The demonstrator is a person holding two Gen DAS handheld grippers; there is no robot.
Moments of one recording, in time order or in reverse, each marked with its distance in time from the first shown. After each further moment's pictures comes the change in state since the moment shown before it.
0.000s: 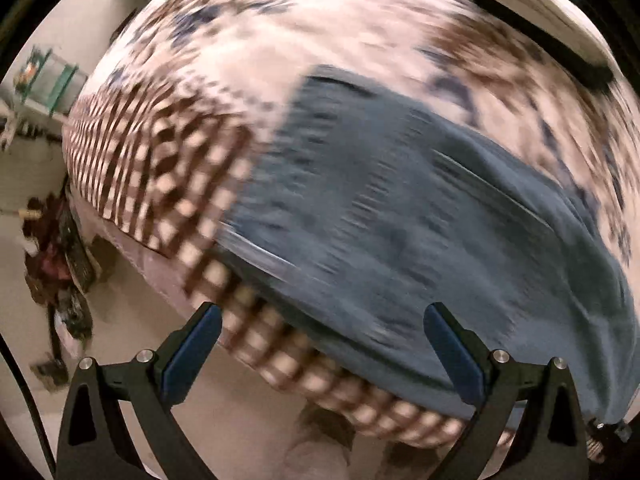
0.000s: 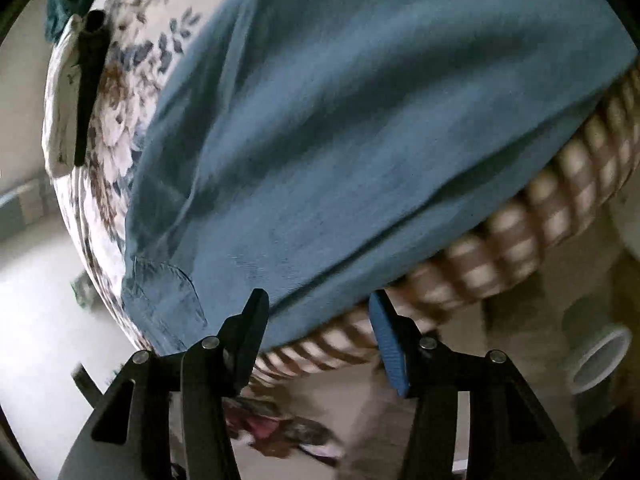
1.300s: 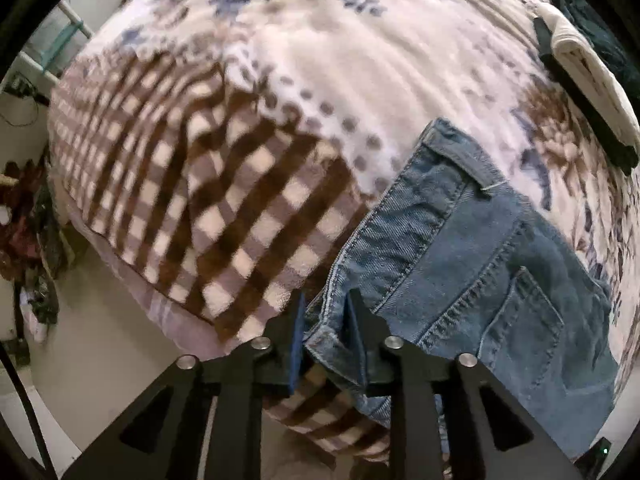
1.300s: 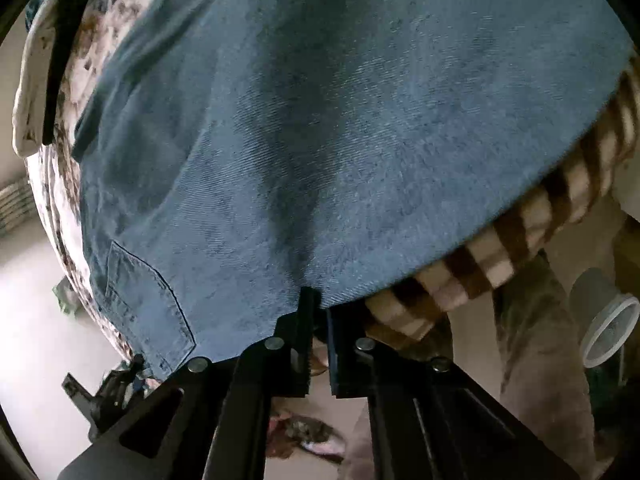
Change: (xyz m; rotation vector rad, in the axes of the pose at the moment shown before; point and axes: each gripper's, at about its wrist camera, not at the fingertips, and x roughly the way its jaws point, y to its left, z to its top) left arm 0.010 0.055 0.032 -0.092 -0.026 -0.103; right arm 0.070 0.032 -0.026 0.008 0.044 -0.066
